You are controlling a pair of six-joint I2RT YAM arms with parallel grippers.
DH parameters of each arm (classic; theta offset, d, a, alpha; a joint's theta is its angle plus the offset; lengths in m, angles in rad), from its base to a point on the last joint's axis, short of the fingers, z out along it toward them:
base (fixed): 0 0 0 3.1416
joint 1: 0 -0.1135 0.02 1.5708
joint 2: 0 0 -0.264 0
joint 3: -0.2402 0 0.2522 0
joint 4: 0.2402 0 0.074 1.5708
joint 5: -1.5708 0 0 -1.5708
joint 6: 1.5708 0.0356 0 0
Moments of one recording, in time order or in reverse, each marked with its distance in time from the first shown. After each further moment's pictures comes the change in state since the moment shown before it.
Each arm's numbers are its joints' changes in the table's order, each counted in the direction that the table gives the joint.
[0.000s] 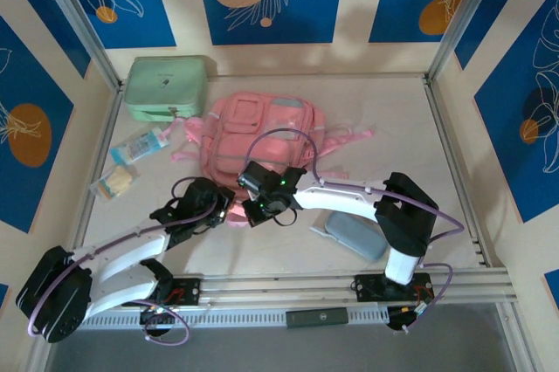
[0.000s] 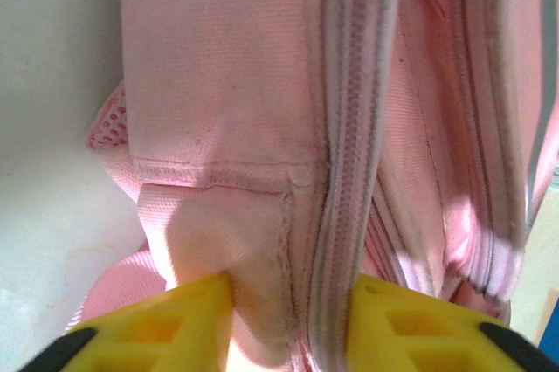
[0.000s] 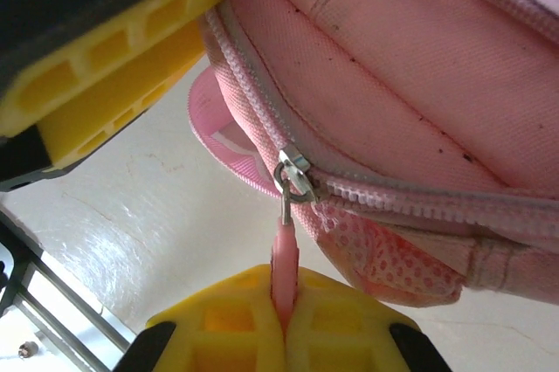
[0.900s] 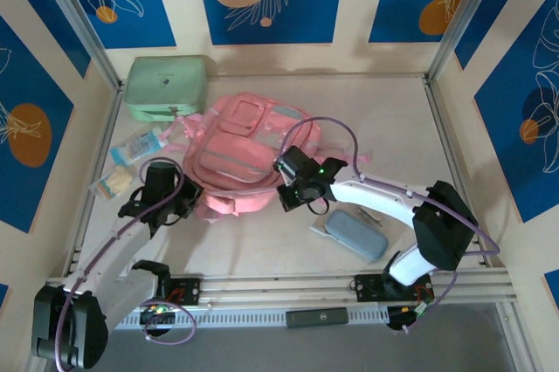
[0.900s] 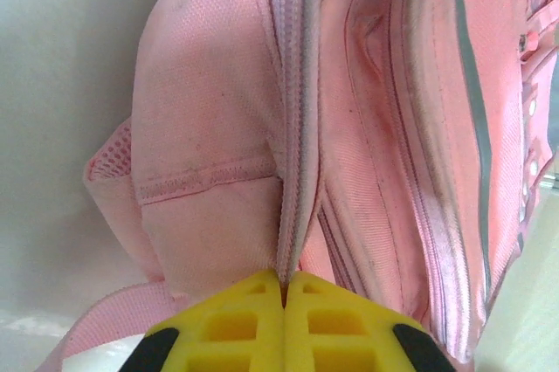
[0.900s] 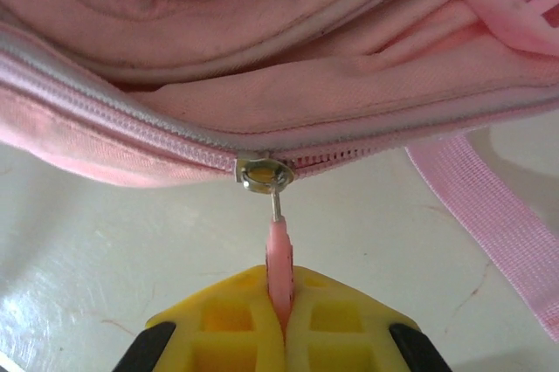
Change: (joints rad) left arm -0.472 -0.137 -0.100 0.297 -0.267 0.469; right arm 0.199 -0.224 0.180 0.036 -0.089 -0.174
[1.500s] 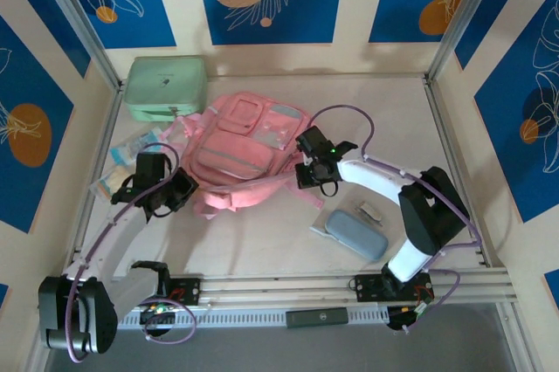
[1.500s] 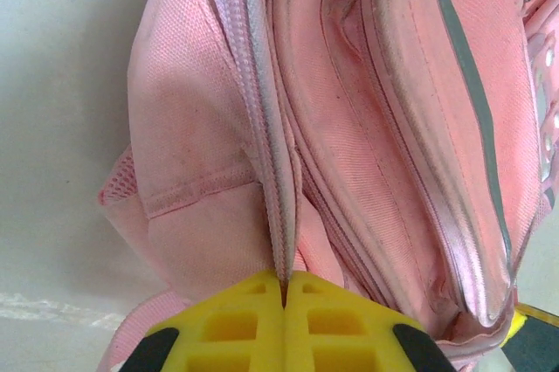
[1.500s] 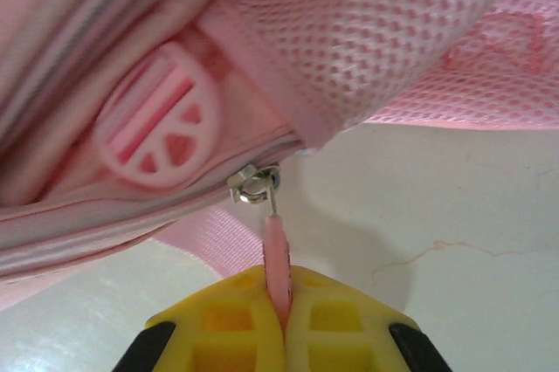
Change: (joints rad) left arm -0.106 0.090 -0.121 0.122 -0.112 0.257; right arm 0.260 0.105 -0.010 -0.054 -0.023 0.011
